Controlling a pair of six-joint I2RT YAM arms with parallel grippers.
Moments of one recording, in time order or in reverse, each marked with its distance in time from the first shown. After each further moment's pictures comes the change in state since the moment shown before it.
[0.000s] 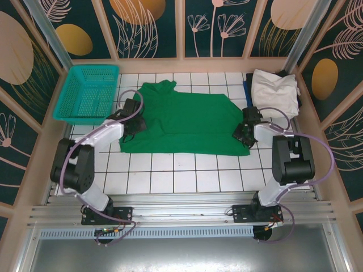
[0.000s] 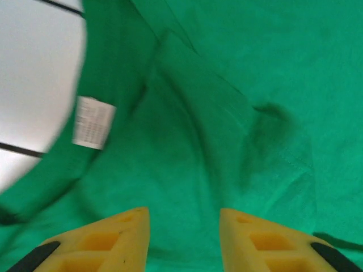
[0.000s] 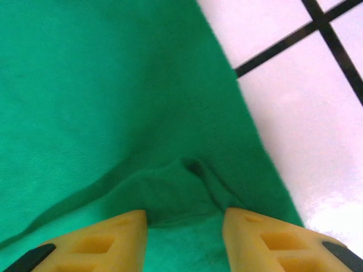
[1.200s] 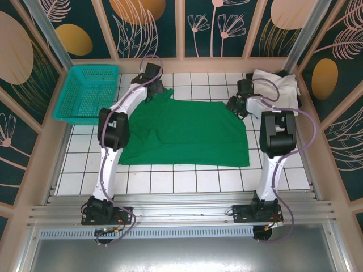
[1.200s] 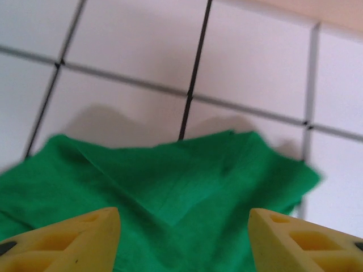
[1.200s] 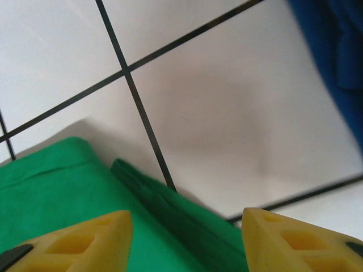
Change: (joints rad) left arm 0.016 0.822 1.175 -0.248 -0.090 0.112; right arm 0.003 0.426 0.623 -0.053 -0.005 -0.134
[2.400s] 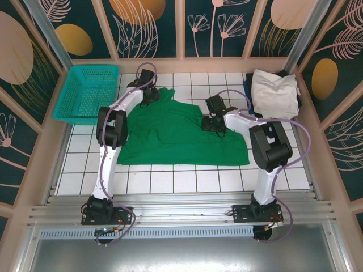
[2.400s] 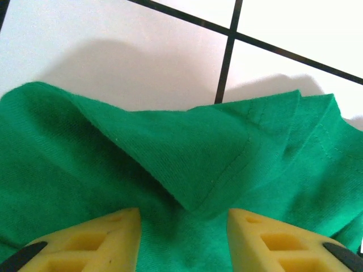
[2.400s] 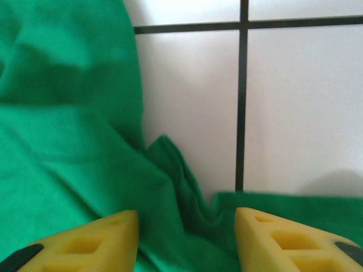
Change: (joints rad) left arm 0.055 0.024 -0.070 0.039 0.161 -0.033; right arm 0.333 -0.219 -0.277 -0.035 0.015 -0.105
